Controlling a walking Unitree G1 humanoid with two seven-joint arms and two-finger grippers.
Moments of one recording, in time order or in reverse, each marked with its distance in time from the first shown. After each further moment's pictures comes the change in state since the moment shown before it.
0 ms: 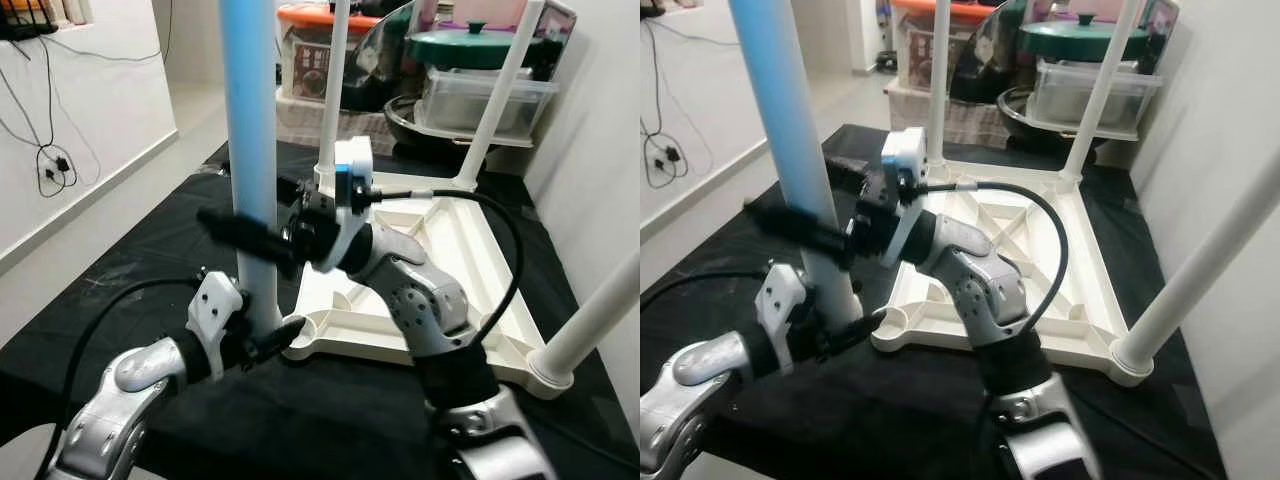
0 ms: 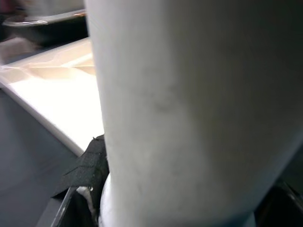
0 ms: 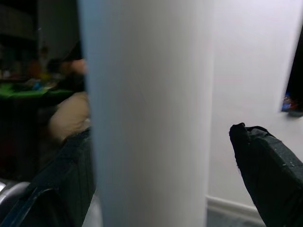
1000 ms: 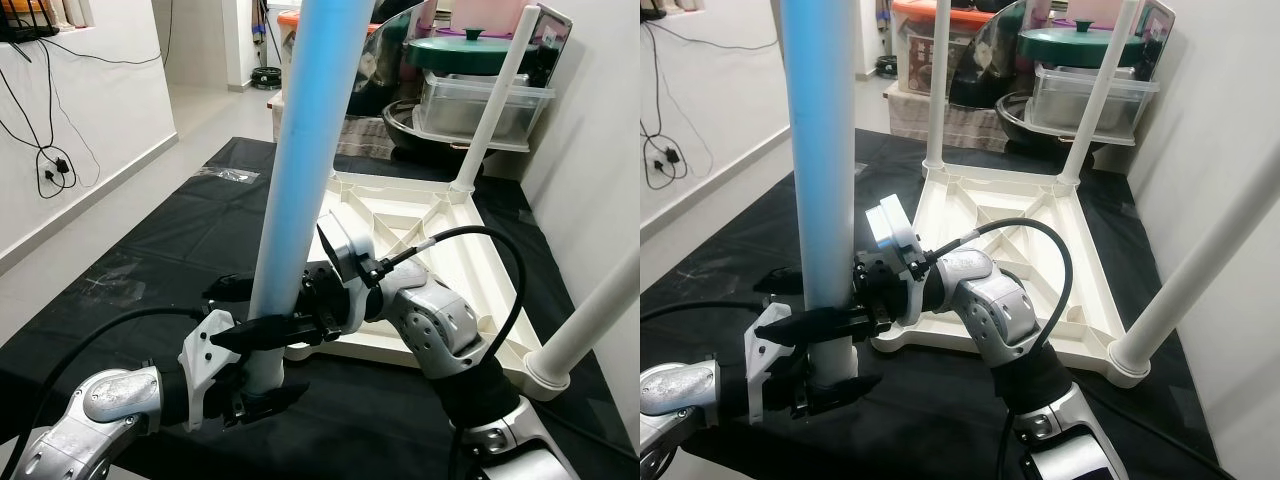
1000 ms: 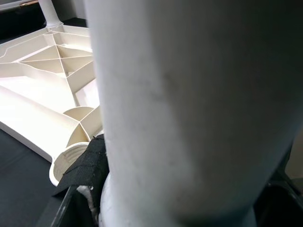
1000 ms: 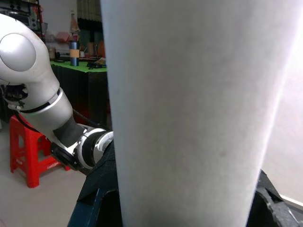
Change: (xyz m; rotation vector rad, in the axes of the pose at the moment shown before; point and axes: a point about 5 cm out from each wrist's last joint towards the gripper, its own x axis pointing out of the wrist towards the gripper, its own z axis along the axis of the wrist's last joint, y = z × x) left arm -0.019 -0.022 0.009 0.022 0.061 -0.197; right arm -0.007 0.020 -0.019 0.071 0.085 0.276
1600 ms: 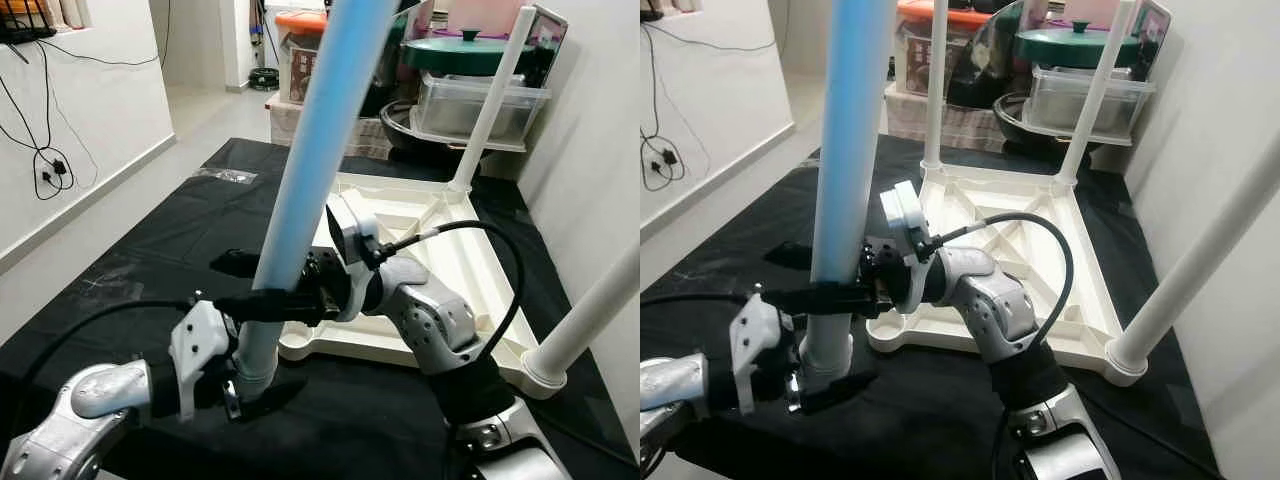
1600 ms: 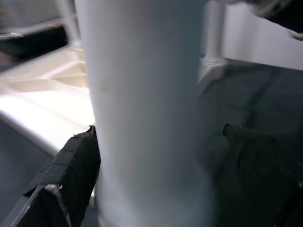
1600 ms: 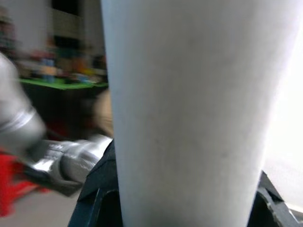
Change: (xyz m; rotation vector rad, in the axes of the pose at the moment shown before) left arm -0.016 0.015 0.012 0.026 -0.067 0.148; right arm -0.020 -0.023 -0.001 -0.005 -0.038 -0.188
